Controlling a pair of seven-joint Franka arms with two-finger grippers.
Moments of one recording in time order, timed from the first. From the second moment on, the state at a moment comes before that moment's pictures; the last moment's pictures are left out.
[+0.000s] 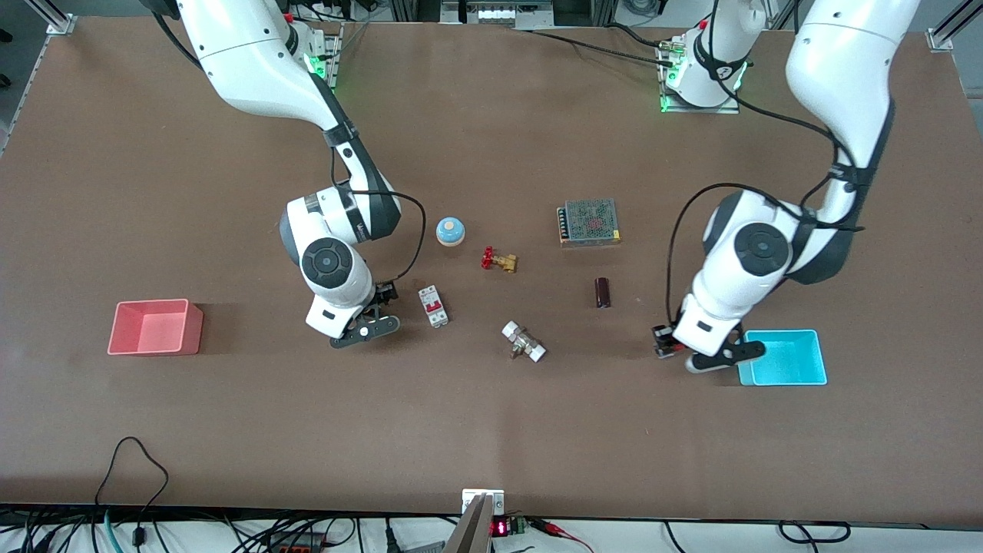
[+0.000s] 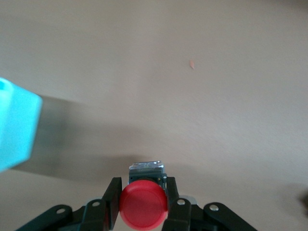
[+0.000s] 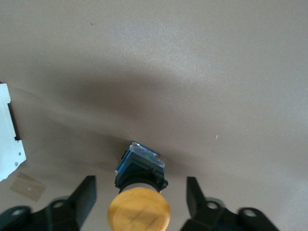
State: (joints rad) left arm 0.01 0.56 -0.26 -1.70 0.26 2.39 -0.62; right arm 0.55 0.72 -0.15 -1.59 0.02 2.19 0.08
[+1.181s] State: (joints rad) left arm 0.29 0.62 -0.26 -1.63 0.26 2.29 -0.10; right arm 0.45 0.63 -0.19 -1.56 0.06 2.15 0.12
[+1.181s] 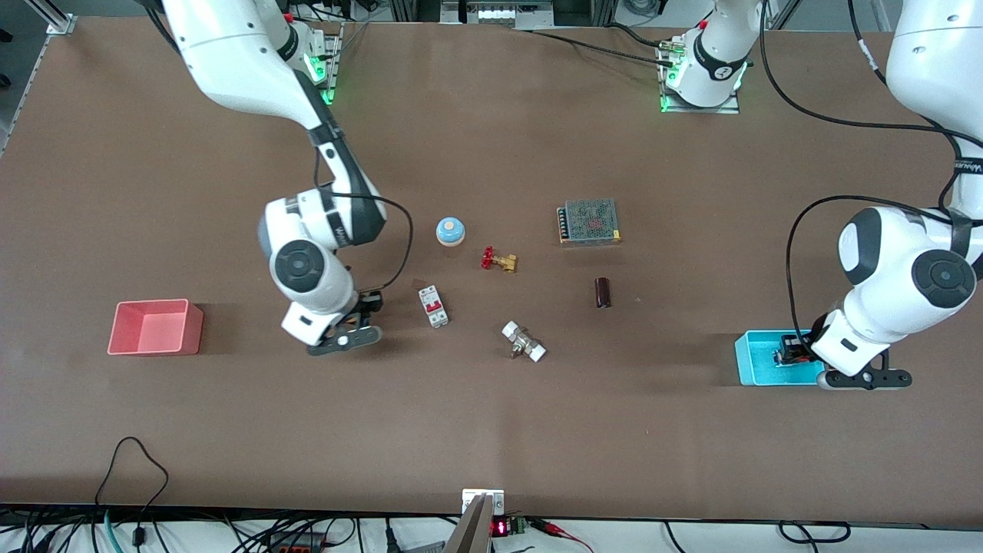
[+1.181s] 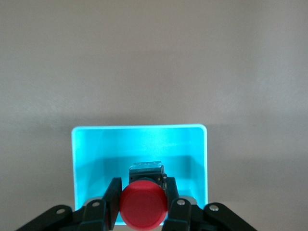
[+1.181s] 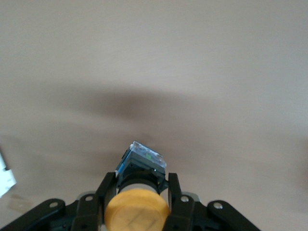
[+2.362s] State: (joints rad) left arm 0.30 0.66 -0.27 -1.61 0.26 2.35 -0.08; right arm 0.16 0.62 -0.43 -1.57 0.06 2.08 -0.32
